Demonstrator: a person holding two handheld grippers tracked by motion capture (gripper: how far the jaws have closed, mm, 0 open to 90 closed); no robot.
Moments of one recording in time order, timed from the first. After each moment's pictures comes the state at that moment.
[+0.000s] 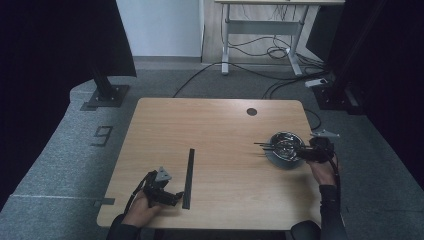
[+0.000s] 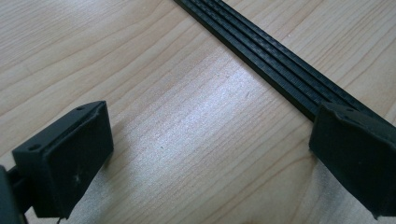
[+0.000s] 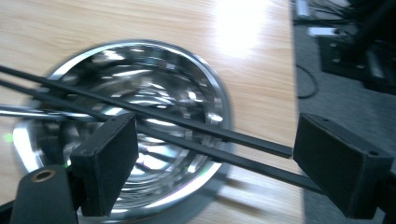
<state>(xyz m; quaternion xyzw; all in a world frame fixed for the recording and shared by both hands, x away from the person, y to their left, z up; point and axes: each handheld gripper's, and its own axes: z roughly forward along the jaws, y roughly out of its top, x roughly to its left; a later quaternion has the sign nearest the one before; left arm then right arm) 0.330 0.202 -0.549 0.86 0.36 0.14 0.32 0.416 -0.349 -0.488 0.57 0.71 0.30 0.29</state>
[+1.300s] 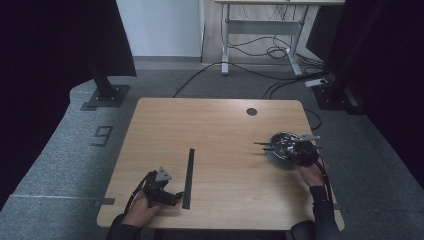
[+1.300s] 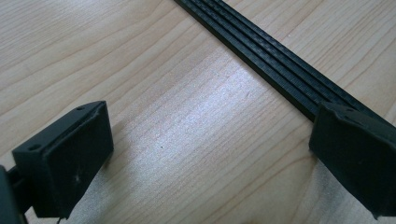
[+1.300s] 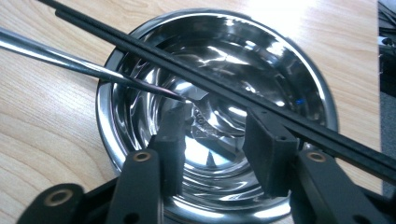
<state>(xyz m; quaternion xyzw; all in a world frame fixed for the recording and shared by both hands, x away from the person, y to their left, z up) 0.330 0.202 -0.549 0.86 0.36 0.14 0.32 0.419 -0.313 -0.506 0.50 0.77 0.28 0.26</state>
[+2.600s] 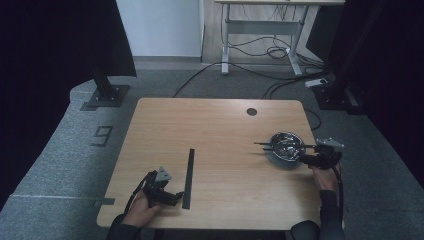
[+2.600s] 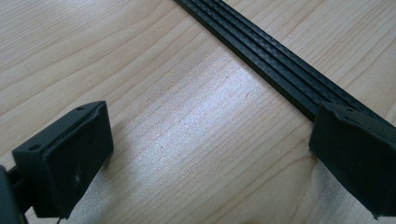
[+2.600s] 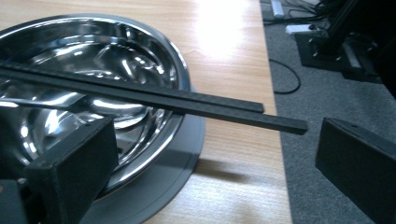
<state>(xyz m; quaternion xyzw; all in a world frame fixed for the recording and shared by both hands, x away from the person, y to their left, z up) 0.330 0.202 -0.549 0.86 0.36 0.14 0.32 0.409 -0.371 -0.523 0.60 0.66 0.31 0.33</state>
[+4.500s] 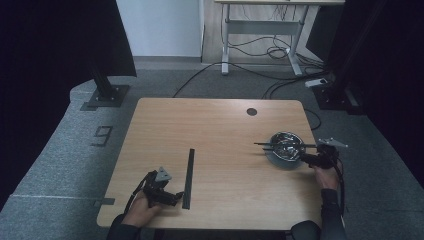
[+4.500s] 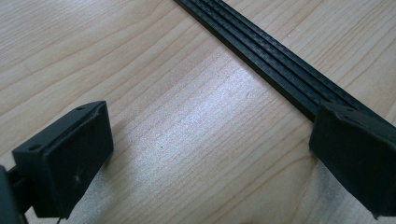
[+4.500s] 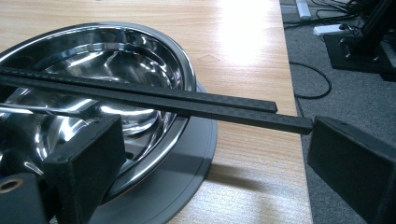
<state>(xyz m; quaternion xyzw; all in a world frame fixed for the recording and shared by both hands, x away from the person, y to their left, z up) 0.330 0.202 -0.549 0.86 0.36 0.14 0.32 0.416 -0.383 -0.532 0.59 0.66 0.36 0.29</state>
